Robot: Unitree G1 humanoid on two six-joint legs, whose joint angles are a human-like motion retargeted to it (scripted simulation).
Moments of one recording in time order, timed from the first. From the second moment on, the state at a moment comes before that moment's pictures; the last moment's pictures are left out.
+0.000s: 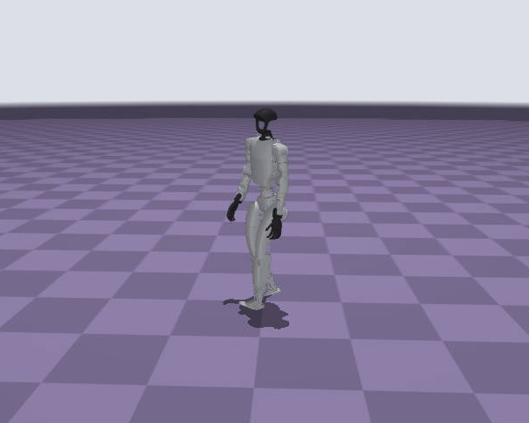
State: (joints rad) left arm 0.01 0.21 -0.19 1.24 -0.14 -0.09 0.24; right arm 0.04 -0.15 0.35 1.12 -0.01 -0.07 -0.24; waist 0.04 -0.16 -0.15; left_leg -0.55 -0.11 0.06 0.26 -0.45 0.10; right_leg -0.27 0.00 0.01 0.46 -0.48 0.05
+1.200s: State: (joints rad) left arm -0.08 0.21 -0.32 1.22 -0.13 -0.10 0.13; right arm 0.00 -0.19 0.36 1.21 0.04 -0.05 -0.09; waist -0.02 -0.11 -0.09; left_leg 0.04 -0.13 0.02 0.53 -0.57 0.04; right_leg -0.50 0.02 -0.02 0.57 -0.29 0.09
